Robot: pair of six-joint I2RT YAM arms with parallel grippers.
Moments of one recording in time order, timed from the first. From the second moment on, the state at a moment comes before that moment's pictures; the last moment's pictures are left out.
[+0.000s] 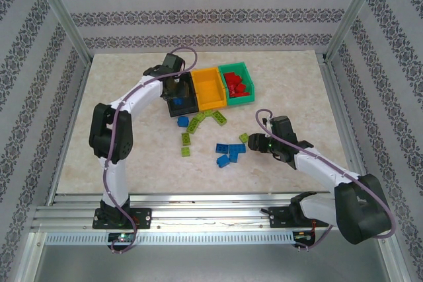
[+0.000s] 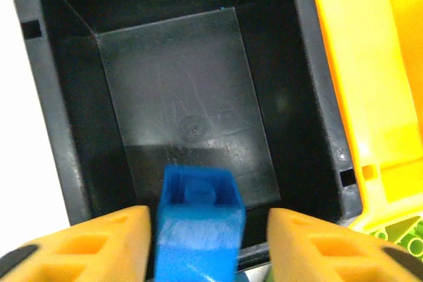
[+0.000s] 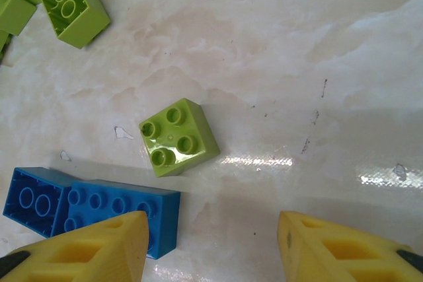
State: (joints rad) left arm -0.31 2.01 1.67 -0.74 -0.02 -0.37; right arm 0.32 1.18 0.48 -0.19 -0.19 0.41
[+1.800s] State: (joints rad) left arm -0.48 1.34 0.57 -0.15 0.17 -0.74; right arm 0.67 1.31 0.59 -0.28 -0.10 0.57
